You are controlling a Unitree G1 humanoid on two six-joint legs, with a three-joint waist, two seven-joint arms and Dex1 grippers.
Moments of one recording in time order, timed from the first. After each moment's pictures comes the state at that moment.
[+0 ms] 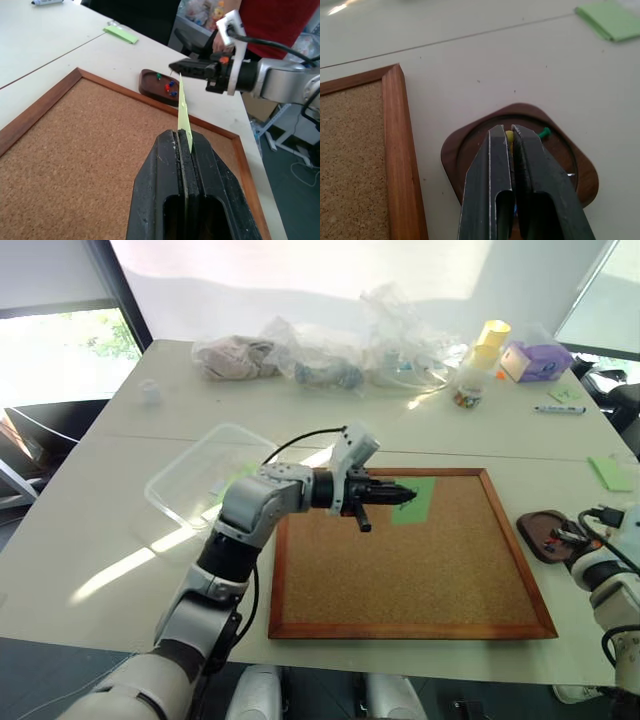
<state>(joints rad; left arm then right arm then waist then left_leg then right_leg) -0.78 0.10 -0.23 0.07 -0.42 0.84 -0.90 0.03 -0.48 -0.68 -0.27 0.58 0.80 0.07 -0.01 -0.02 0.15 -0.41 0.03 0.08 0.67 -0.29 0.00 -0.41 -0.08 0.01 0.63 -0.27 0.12</state>
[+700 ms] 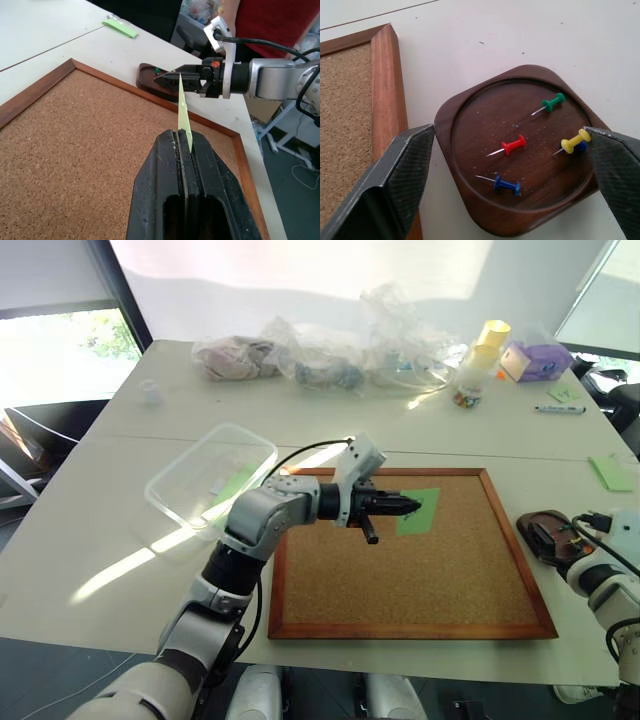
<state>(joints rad) -0.74 0.08 -0.26 0.04 -0.43 0.84 -0.87 0.02 -0.52 -0.64 -0.20 0.56 0.82 0.13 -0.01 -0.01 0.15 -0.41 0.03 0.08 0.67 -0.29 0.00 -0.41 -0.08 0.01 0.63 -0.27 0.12</state>
